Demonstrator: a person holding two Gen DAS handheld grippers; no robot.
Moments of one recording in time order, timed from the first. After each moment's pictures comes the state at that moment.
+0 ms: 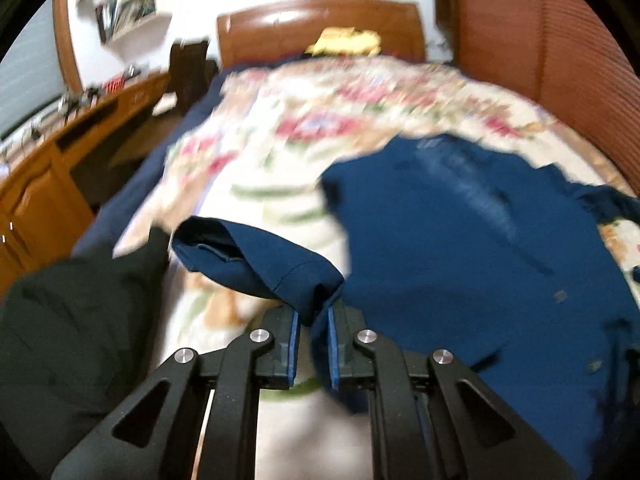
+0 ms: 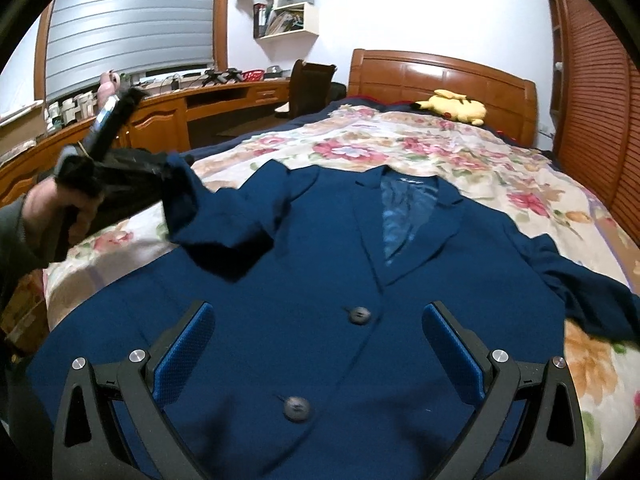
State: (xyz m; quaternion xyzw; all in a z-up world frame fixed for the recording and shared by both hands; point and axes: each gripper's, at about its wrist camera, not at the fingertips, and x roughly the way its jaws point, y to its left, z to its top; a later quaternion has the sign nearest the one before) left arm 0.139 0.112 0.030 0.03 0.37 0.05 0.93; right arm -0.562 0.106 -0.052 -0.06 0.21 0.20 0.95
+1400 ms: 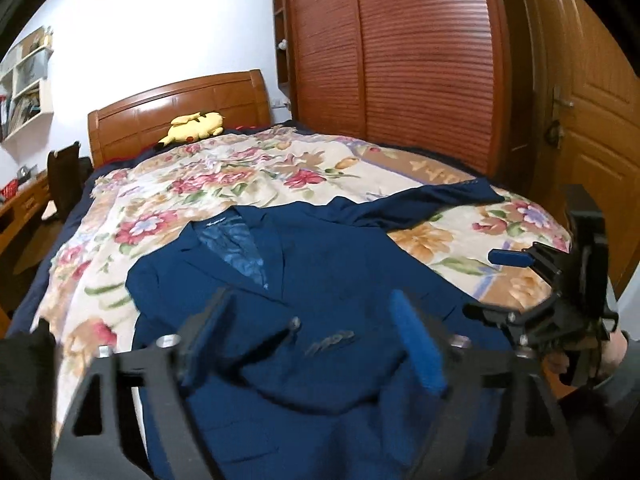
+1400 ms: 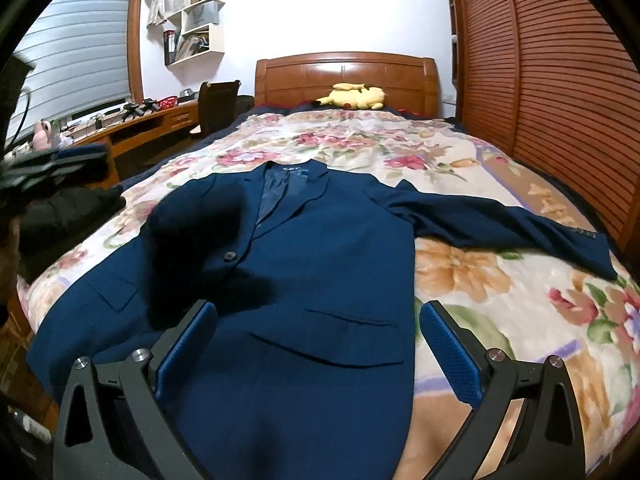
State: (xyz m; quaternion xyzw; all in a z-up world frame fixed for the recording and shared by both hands) left arm 0.024 -0.062 0.085 0.07 0.25 -0.18 0.95; right arm -0.669 0.033 -0.042 0.02 0.22 0.07 0.97
